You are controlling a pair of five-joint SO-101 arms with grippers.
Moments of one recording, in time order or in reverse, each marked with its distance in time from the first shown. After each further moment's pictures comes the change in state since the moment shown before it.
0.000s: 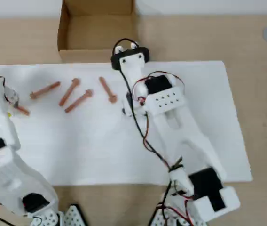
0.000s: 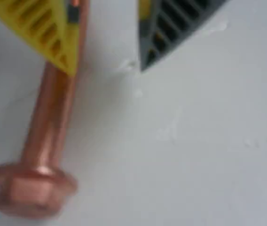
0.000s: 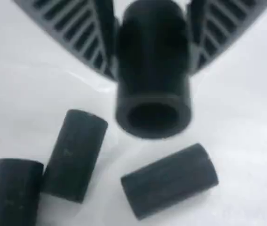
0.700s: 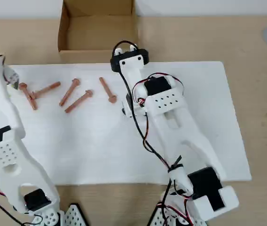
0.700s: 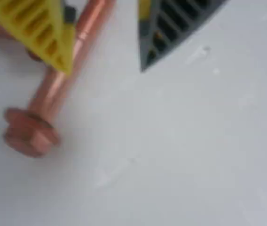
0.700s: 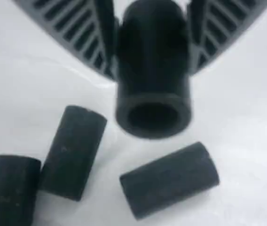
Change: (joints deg) left arm 4.4 12.2 -31.8 17.3 -2.0; right arm 0.0 -0.2 1.6 -1.6 0.7
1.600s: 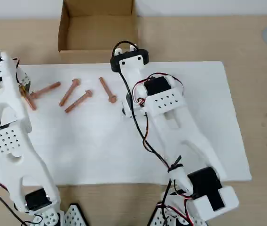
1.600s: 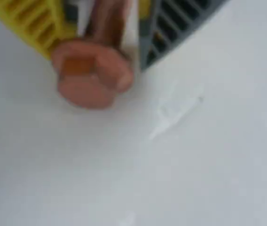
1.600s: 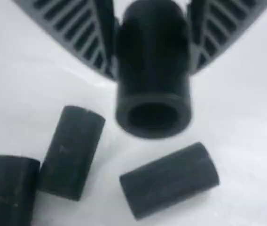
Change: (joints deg) left arm 2.2 17.1 -10.7 -2.8 -3.3; right arm 0.0 0.0 0.0 0.0 0.0
